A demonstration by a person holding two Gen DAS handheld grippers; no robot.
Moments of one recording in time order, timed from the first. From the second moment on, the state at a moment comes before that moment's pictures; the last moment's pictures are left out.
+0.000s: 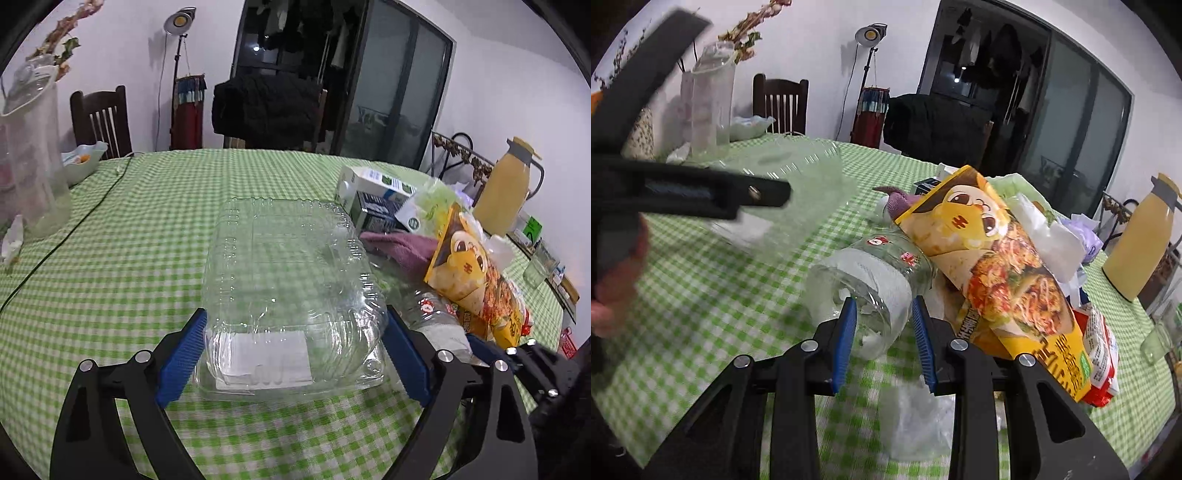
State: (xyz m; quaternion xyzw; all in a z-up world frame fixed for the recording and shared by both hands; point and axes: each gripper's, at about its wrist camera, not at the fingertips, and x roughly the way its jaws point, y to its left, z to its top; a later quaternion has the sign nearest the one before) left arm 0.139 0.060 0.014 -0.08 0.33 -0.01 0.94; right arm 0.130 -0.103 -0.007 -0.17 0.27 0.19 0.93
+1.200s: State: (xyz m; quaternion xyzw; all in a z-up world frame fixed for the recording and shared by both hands) left arm 0.053 -0.182 0.100 0.01 0.24 -0.24 0.94; right arm -0.032 -0.459 0.067 0.10 0.14 -0.08 0.98
